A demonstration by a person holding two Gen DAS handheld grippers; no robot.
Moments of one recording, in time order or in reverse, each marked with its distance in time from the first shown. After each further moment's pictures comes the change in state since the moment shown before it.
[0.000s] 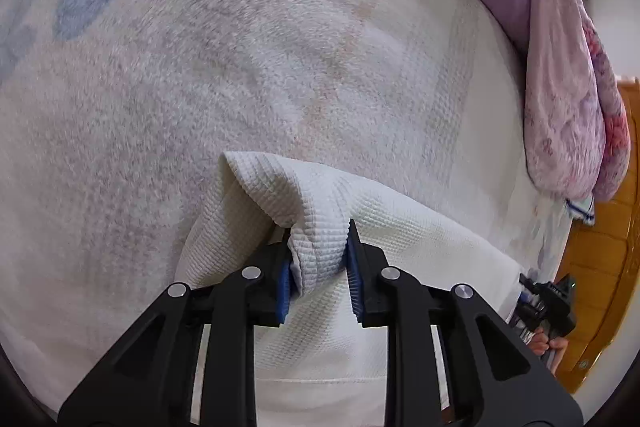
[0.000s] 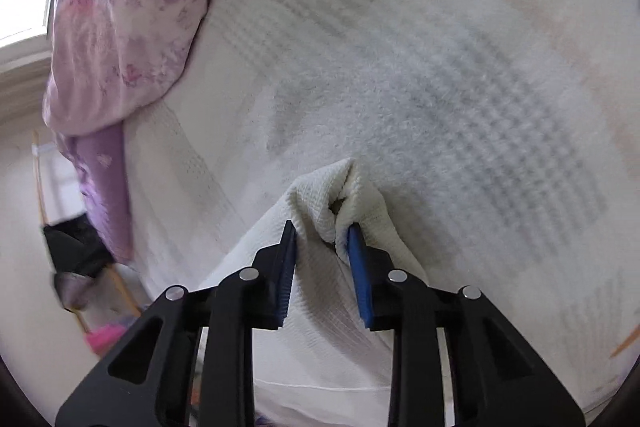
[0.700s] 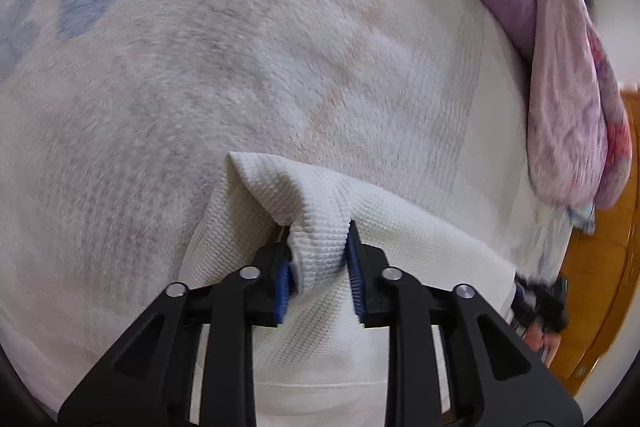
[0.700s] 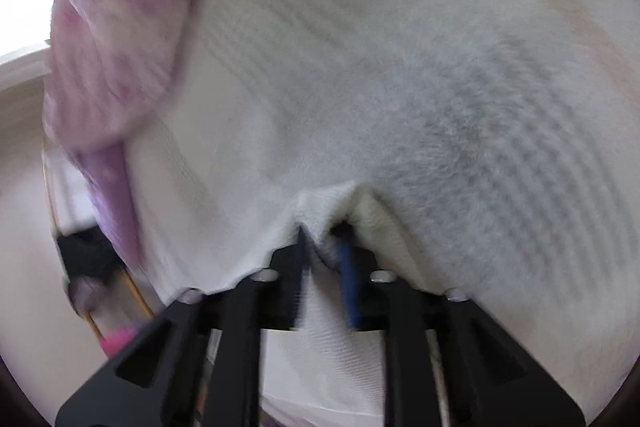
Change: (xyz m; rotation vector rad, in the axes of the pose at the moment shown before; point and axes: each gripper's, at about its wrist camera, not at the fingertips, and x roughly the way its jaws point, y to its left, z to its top) left arm 0.001 0.000 -0.002 -0.068 -0.062 0.005; right arm 0.012 -0.011 0.012 0.047 -0.043 0.106
